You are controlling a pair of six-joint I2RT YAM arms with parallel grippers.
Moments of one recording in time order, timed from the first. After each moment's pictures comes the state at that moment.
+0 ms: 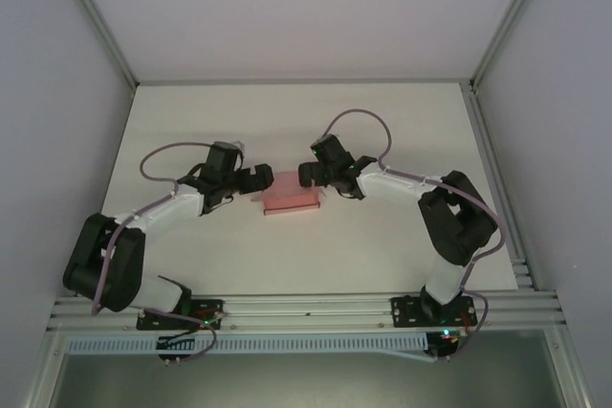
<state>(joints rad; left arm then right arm) -0.46 1.43 0.75 -0.16 0.06 -0.56 0.72 1.75 1.08 -0.26 0.17 0.52</state>
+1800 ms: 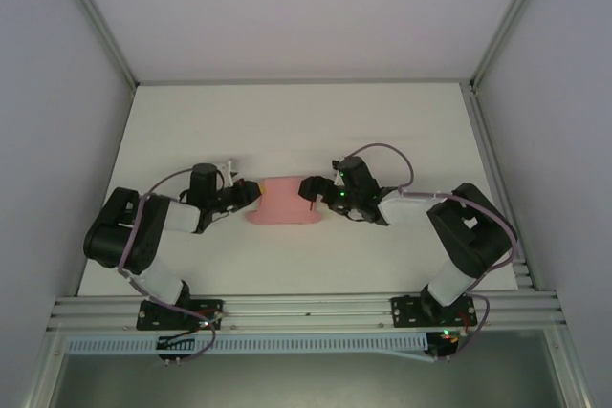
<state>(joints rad) -0.27 1.64 0.44 0.59 0.62 -0.75 0.66 1.63 0.70 0.24 -0.35 0.93</state>
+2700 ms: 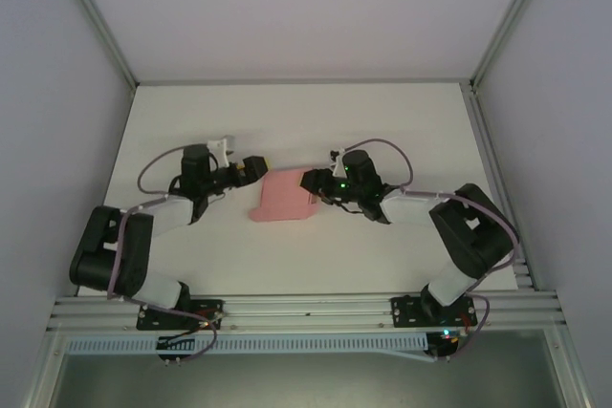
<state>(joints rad) -0.26 1.45 0.58 0.45 0.61 -0.64 0.64 1.61 0.71 0.39 -0.49 1.05</state>
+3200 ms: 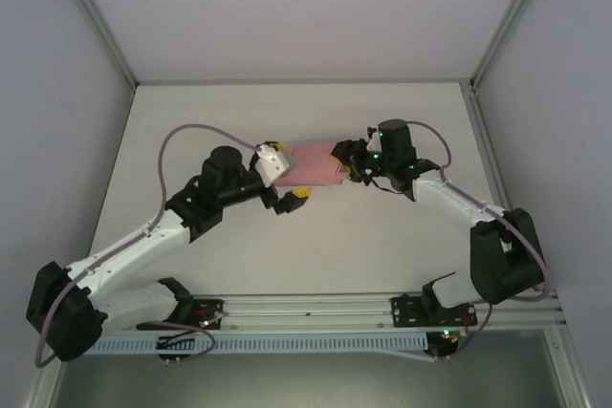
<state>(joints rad) -0.78 1.11 0.81 -0.04 0.27 0.30 0.39 1.42 0.90 -0.11 -0.62 1.18</state>
